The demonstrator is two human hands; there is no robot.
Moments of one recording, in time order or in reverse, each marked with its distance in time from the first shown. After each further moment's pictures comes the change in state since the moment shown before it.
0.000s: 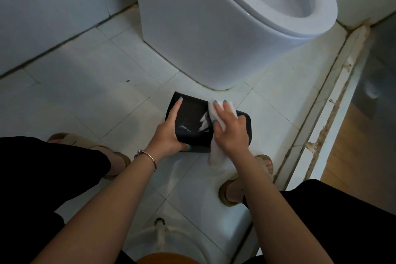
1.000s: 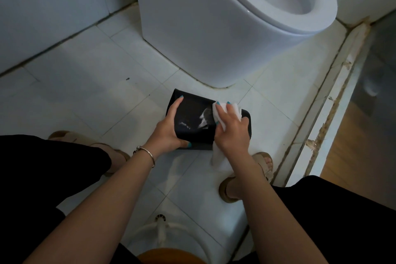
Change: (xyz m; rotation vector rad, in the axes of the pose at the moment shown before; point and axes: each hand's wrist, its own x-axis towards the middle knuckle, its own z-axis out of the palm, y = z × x) left_hand 0.000 0.000 -0.004 -0.018 -0.028 0.015; right_hand -0.012 -0.008 -0.002 -0.091 0.028 0.104
